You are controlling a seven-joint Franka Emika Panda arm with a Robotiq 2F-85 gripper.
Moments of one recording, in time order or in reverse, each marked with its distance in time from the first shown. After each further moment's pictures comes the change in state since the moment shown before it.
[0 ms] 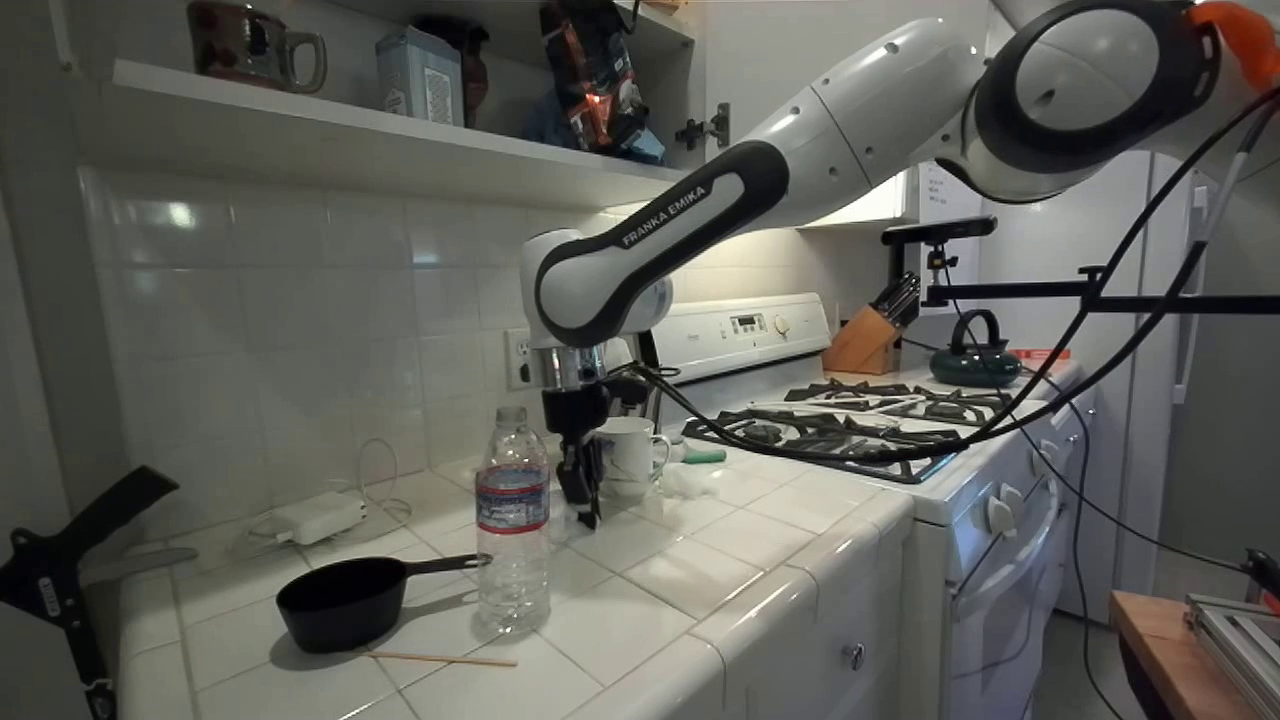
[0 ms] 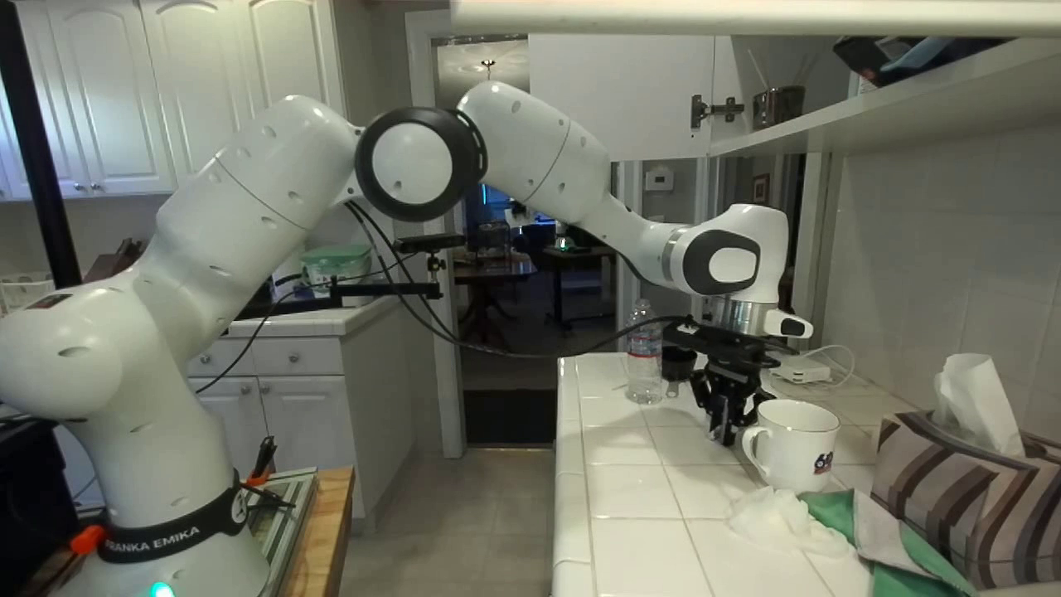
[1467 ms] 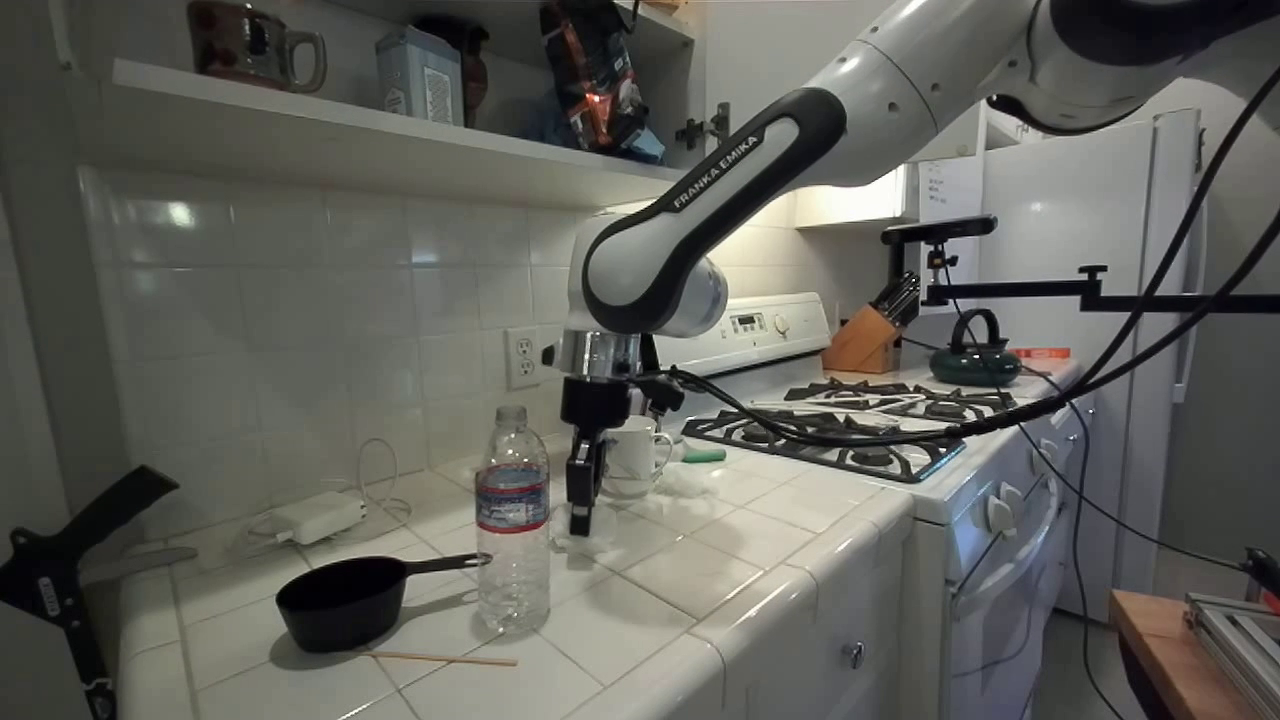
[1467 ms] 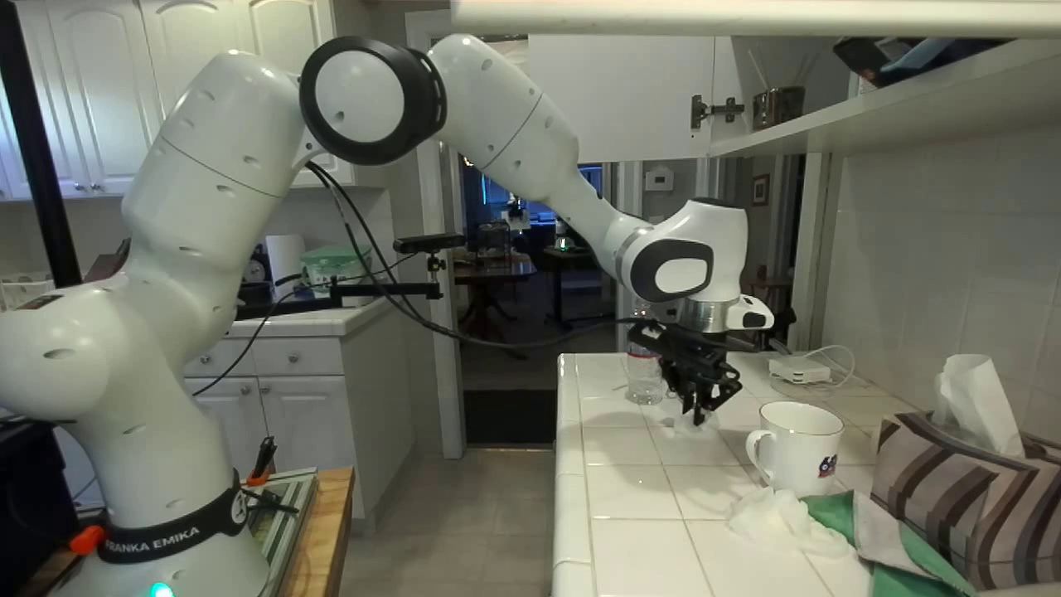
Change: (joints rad) arm -0.069 -0.205 0.100 -0.374 0.148 0.340 -0.130
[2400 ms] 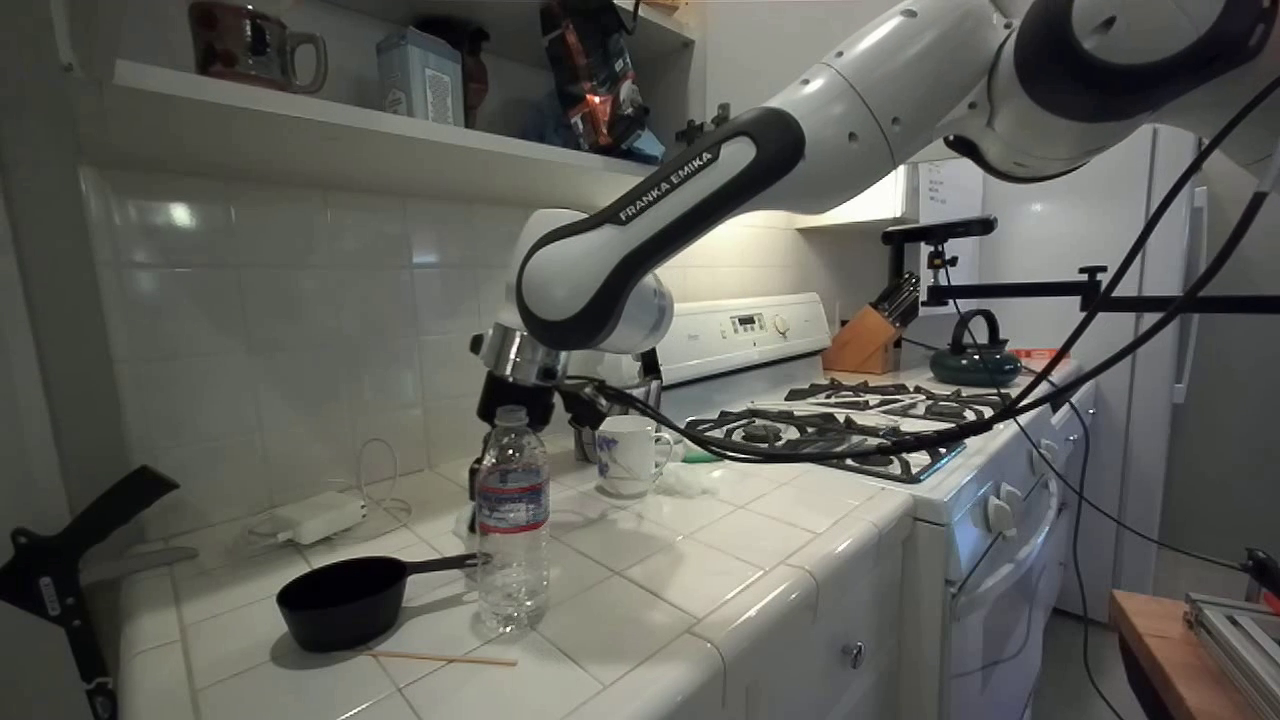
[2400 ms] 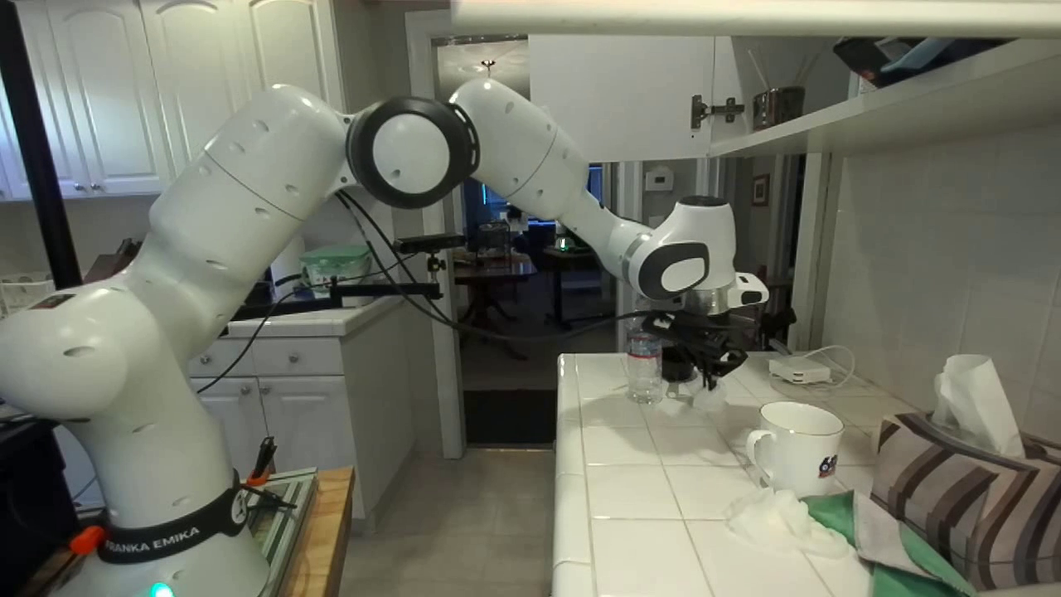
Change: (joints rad) arm 0.095 0.152 0.011 0.236 -0.004 0.112 0.034
